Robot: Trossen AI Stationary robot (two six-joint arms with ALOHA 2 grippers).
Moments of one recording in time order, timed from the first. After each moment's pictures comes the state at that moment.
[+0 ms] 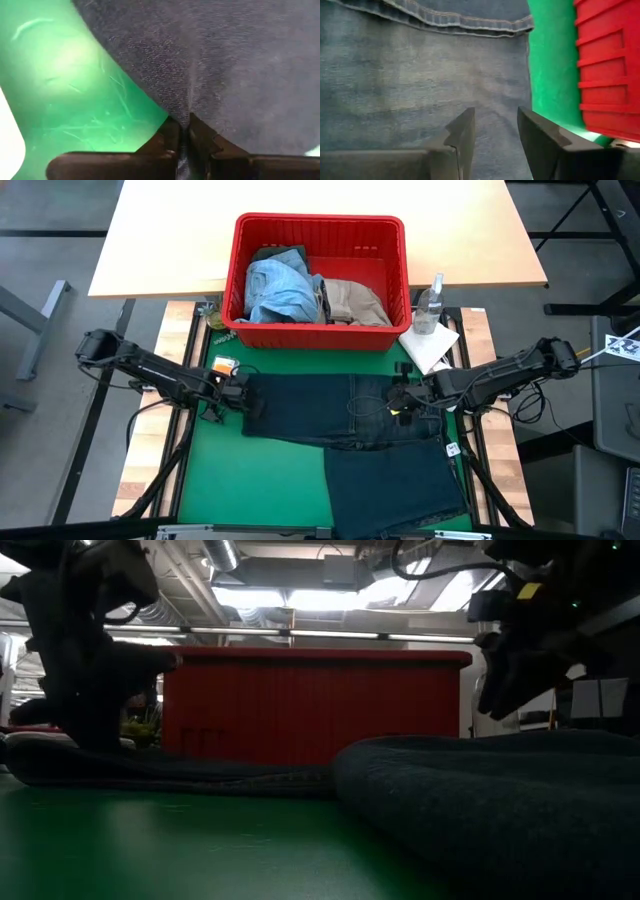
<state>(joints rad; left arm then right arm) -0.16 1.15 0.45 -0.51 -0.15 -1.36 0.22 1.23 0.72 -0.64 0.39 0.04</state>
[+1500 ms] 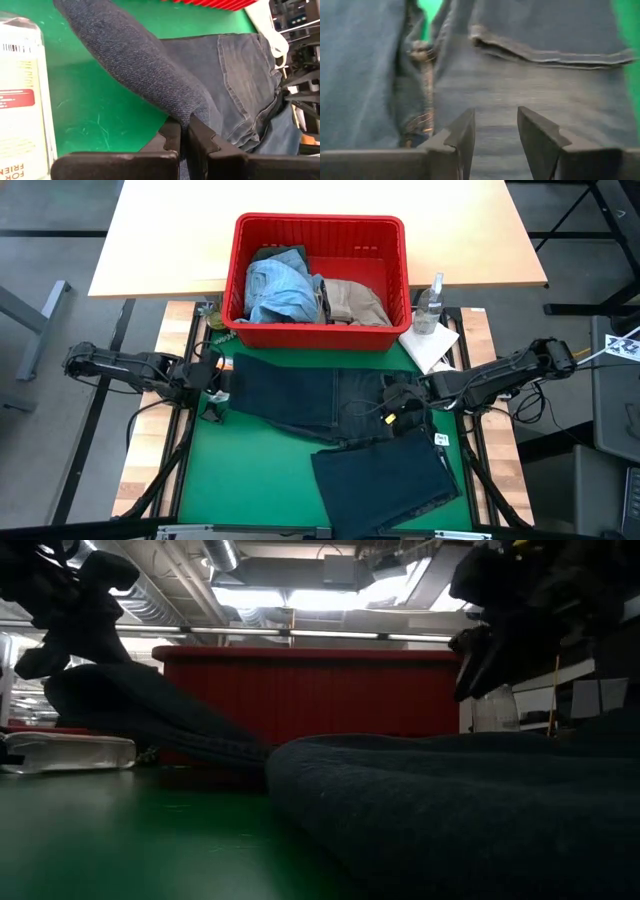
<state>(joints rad) -0.15 0.48 0.46 -0.75 -0.40 -1.40 0.22 1.28 0.72 -0.32 0.06 0.04</state>
